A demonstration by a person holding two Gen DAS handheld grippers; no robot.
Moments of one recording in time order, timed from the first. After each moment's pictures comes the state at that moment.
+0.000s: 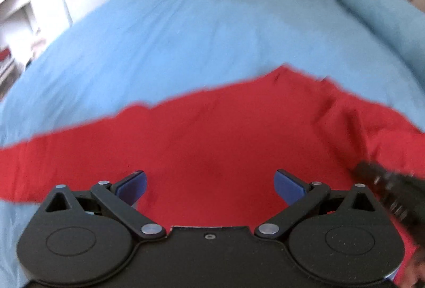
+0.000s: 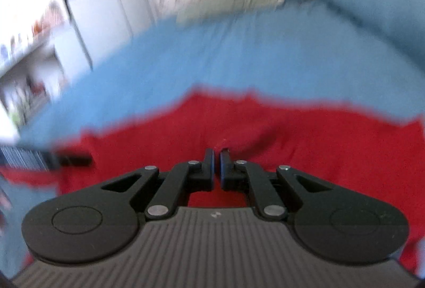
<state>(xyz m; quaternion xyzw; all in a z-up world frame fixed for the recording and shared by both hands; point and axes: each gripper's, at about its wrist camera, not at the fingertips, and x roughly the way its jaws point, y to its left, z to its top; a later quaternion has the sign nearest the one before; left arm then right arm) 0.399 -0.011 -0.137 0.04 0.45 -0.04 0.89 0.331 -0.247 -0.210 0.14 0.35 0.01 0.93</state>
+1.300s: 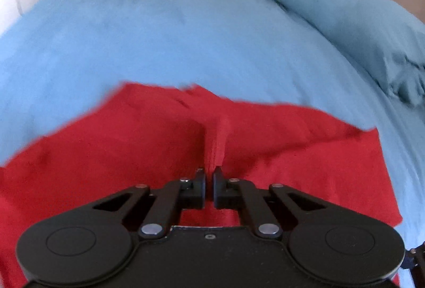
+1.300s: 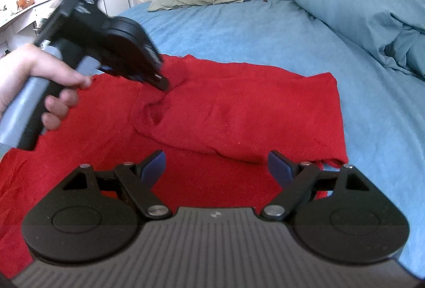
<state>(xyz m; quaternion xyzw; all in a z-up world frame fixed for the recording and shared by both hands) 0.452 -0.167 -0.154 0.06 0.43 -0.21 0.88 0.228 -0.299 -0.209 0.08 0.35 -0.05 0.93</state>
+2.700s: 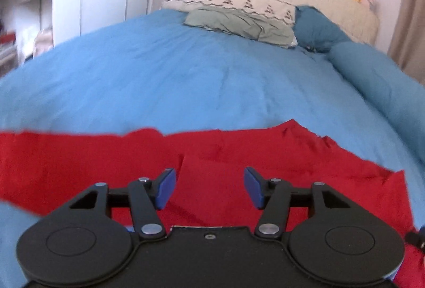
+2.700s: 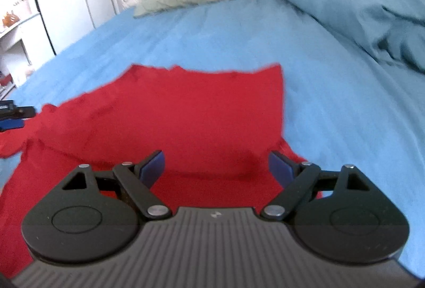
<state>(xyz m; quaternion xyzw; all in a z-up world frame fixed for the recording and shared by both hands) 0.401 0.024 -0.149 -0.05 0.33 -0.06 0.94 0.244 -0.305 -0.194 0.11 0.35 -0.08 0.93</state>
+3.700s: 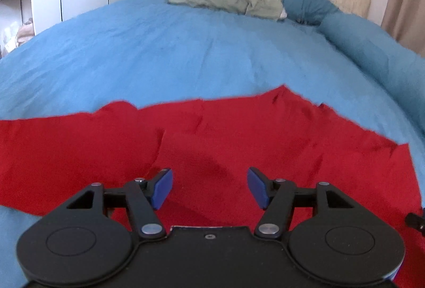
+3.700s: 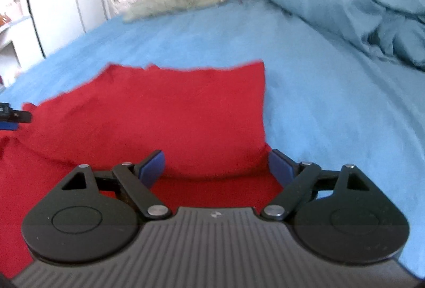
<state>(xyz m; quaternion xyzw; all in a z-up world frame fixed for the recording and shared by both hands) 0.412 0.005 -0.184 -0.03 0.38 -0.09 0.92 0.246 -0.338 -0.232 0.10 0.35 -0.10 0.93</state>
